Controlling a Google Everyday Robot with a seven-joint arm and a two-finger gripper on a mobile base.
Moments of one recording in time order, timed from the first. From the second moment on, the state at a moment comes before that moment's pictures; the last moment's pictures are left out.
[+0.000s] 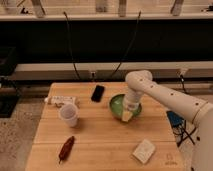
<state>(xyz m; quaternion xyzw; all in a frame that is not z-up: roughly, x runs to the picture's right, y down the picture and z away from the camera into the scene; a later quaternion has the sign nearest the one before) 0.117 0.171 0.806 -0.46 -0.05 0.12 0.88</state>
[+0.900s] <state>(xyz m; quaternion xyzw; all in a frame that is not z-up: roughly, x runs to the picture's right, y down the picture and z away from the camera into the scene) 0.083 0.159 0.839 -0.45 -0.08 0.06 0.89</state>
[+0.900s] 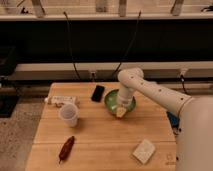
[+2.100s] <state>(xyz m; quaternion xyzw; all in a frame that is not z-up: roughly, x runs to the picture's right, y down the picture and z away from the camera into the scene) 0.171 0.171 0.820 -0.46 -0.02 0.11 0.88</state>
